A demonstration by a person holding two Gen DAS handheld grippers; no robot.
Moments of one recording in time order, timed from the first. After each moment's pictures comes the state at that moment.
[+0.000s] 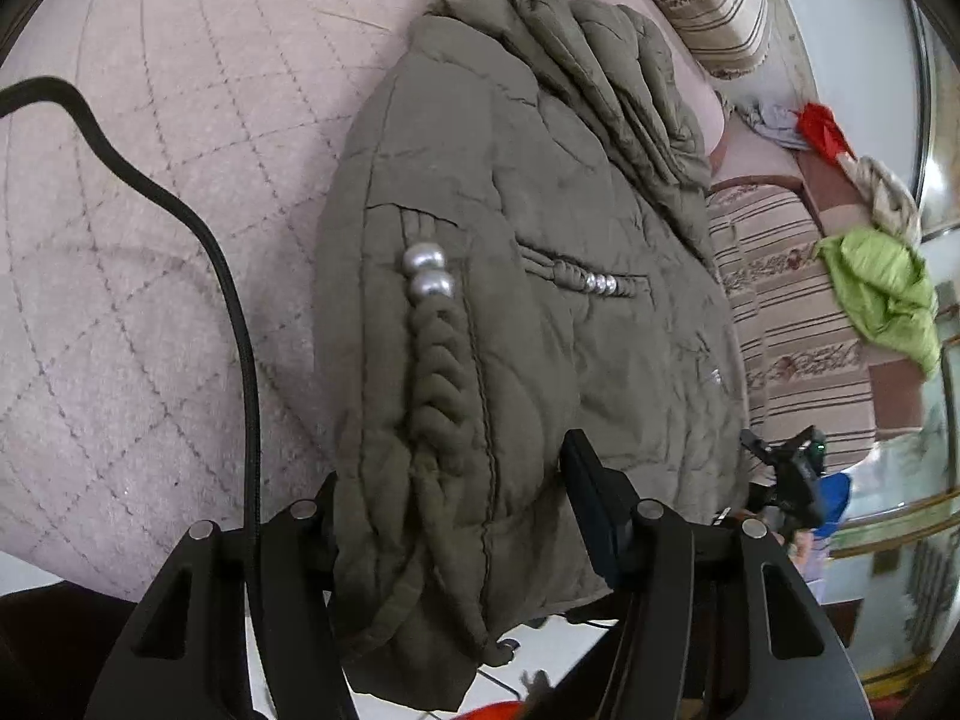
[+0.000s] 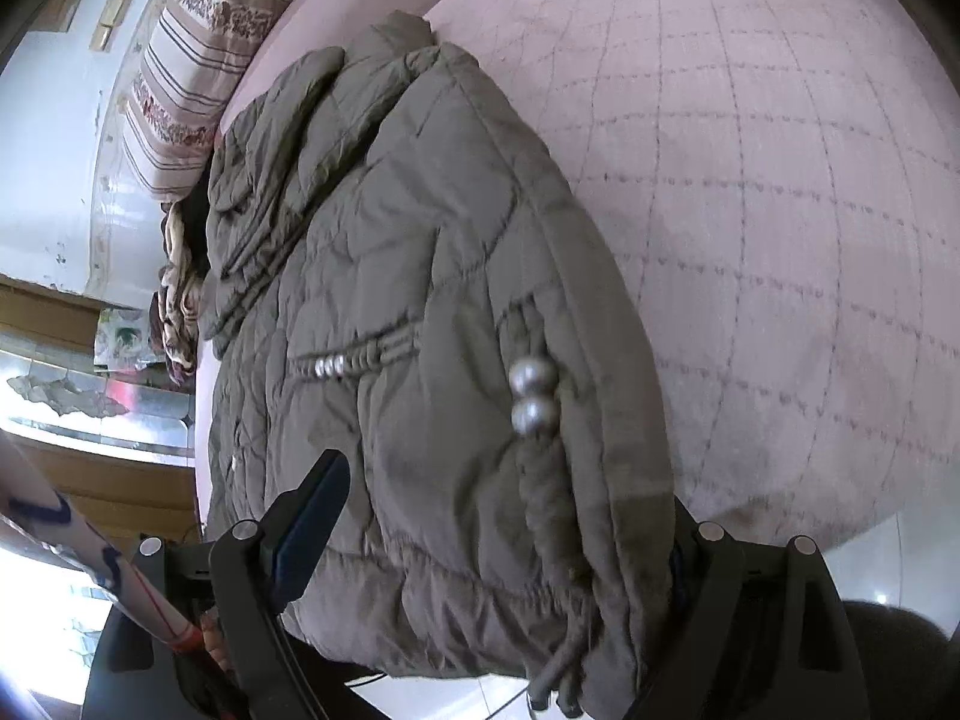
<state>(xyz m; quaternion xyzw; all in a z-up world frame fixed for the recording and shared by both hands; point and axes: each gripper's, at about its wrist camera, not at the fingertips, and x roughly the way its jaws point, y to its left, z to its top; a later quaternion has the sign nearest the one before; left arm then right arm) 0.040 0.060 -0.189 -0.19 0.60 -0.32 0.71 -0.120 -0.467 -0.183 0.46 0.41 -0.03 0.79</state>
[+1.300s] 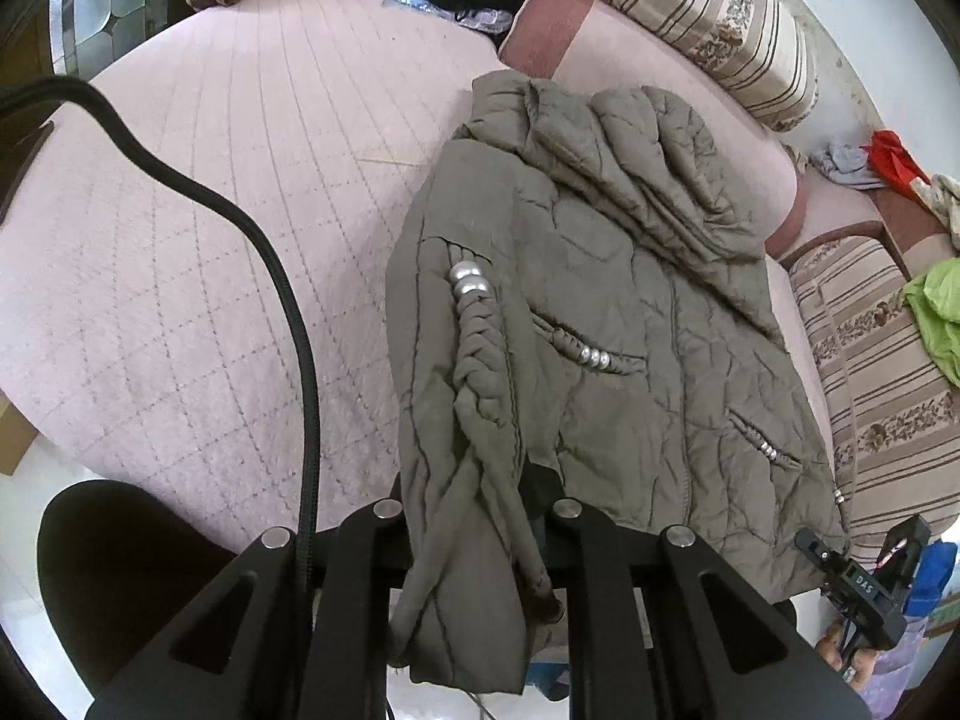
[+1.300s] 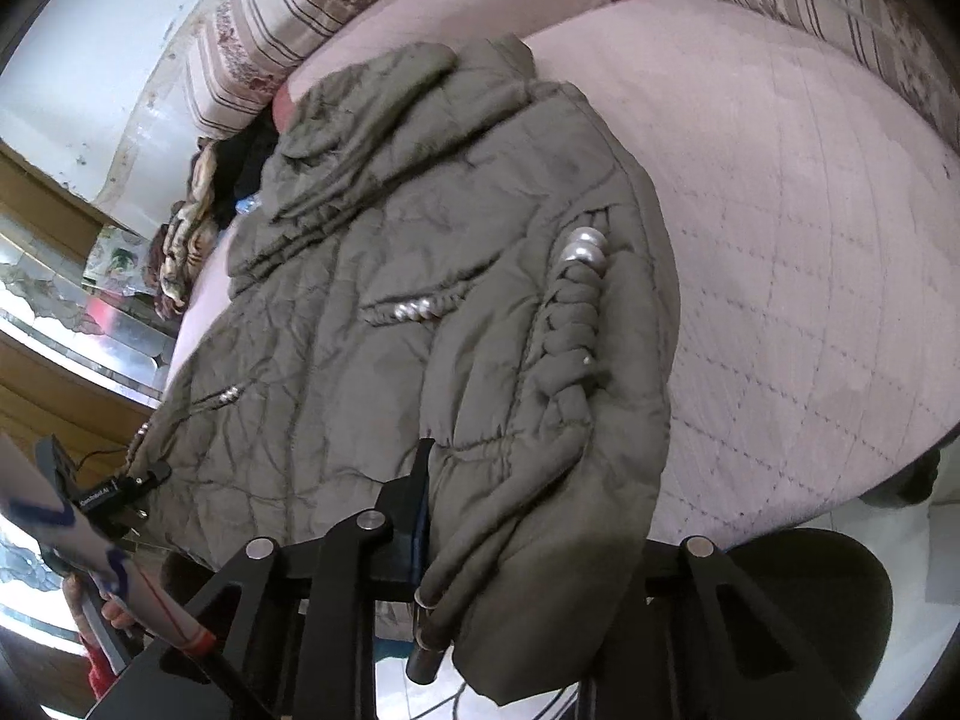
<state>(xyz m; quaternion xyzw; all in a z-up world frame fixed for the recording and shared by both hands) 0.007 0.041 -0.102 -0.13 0.53 -0.17 0.82 -0.137 -0.415 -0.120 0.35 0.39 -0.03 0.85</state>
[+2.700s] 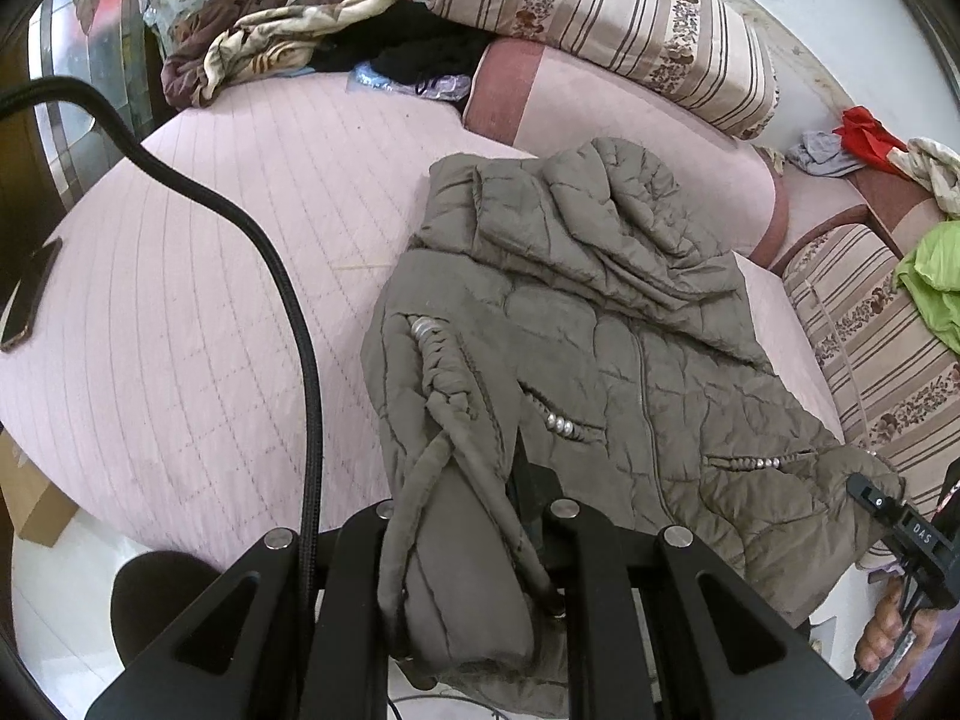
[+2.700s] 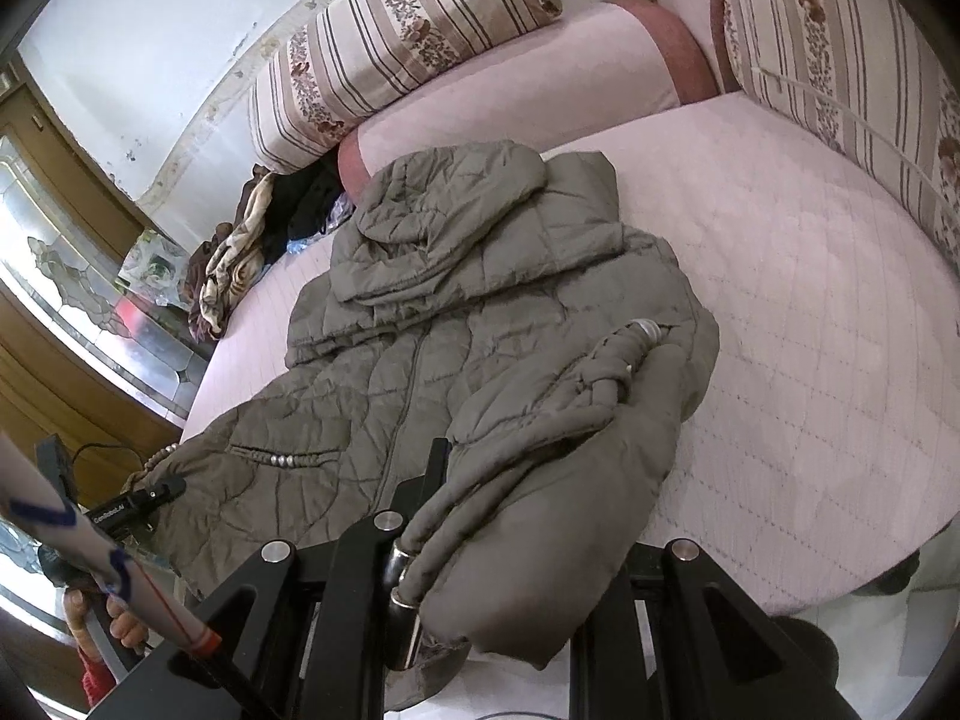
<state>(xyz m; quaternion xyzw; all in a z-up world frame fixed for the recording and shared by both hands) 0.021 0.008 -0.044 -0.07 0.48 -0.17 0.86 -0.104 -0.414 -0.042 0.29 0.34 -0.02 0.90</state>
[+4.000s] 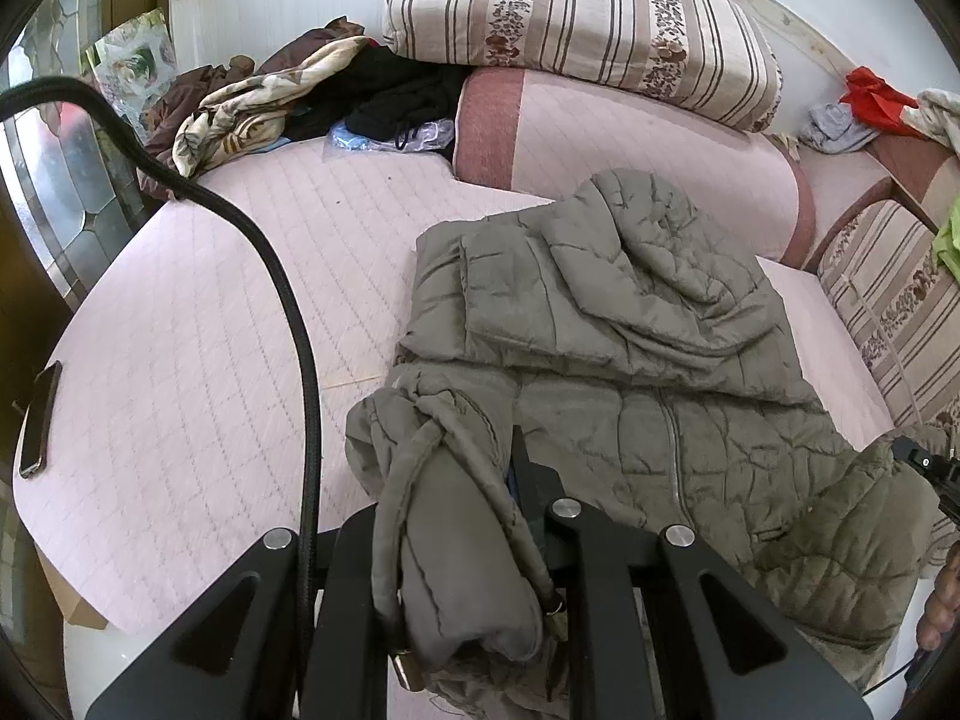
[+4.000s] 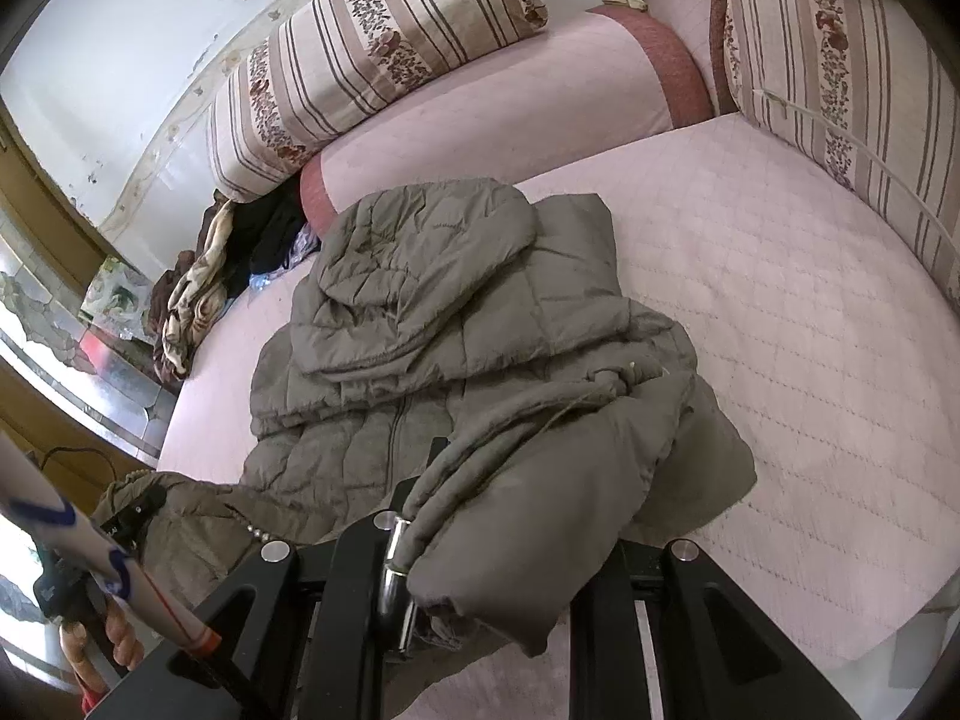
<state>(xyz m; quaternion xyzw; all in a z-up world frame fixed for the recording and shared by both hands) 0.095 -0.043 -0.034 0.01 0.44 -0.15 0.89 -0.024 -0.437 -0.024 0.29 0.34 -0.06 0.89</state>
